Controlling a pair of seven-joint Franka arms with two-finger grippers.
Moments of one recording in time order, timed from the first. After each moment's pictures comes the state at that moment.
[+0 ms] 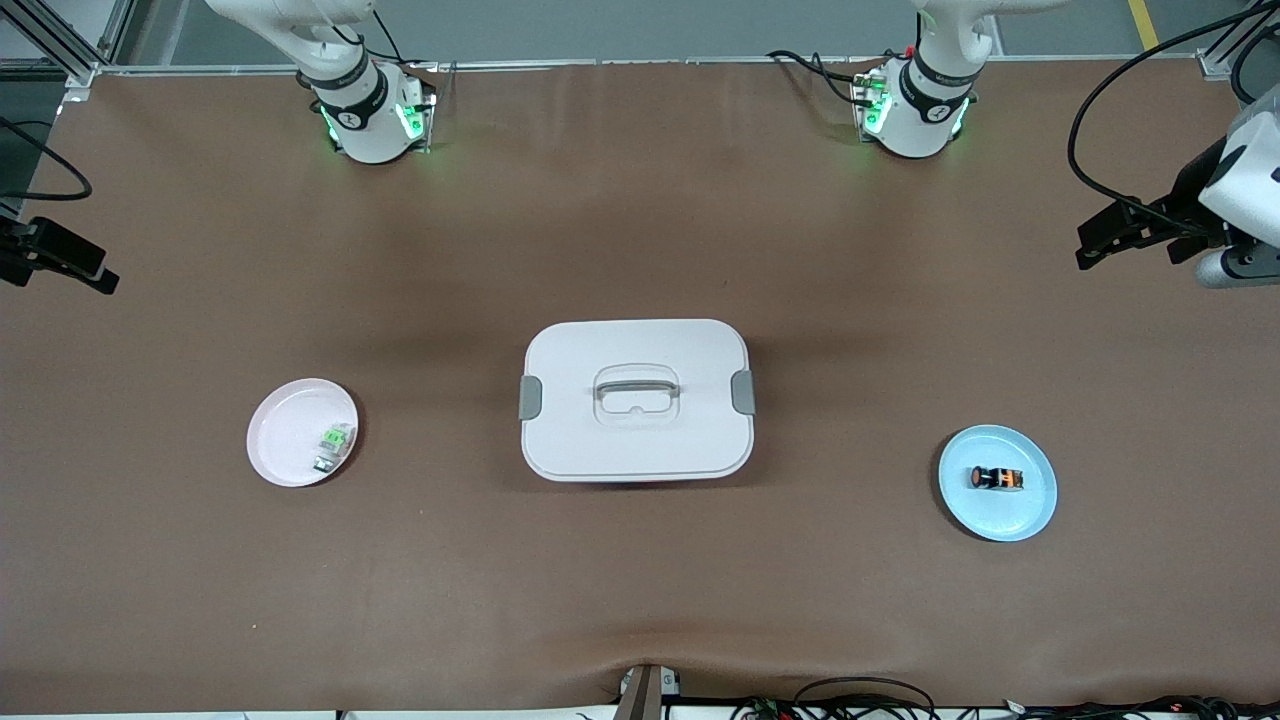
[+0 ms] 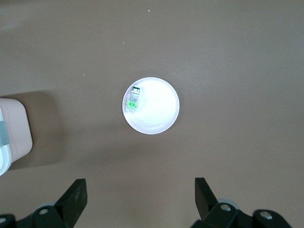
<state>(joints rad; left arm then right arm) 0.02 -0.01 -0.09 -1.57 0.02 1.53 -0.12 -0.05 0.02 -0.04 -1.51 0.02 1.56 0.03</state>
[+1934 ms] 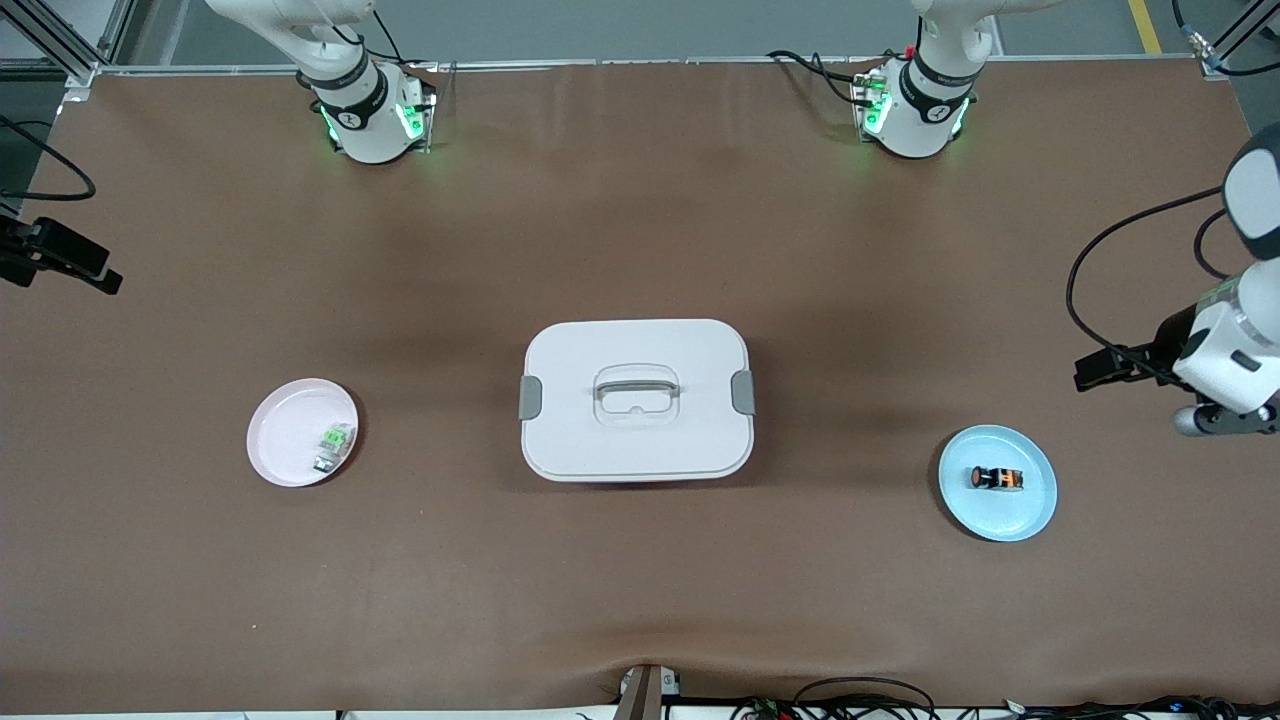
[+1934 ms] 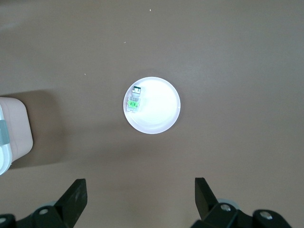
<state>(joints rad) 0.10 0.26 -0.07 -1.60 0.05 1.84 -0.04 -0.05 0.02 -0.03 -1.51 0.02 1.56 0.03</state>
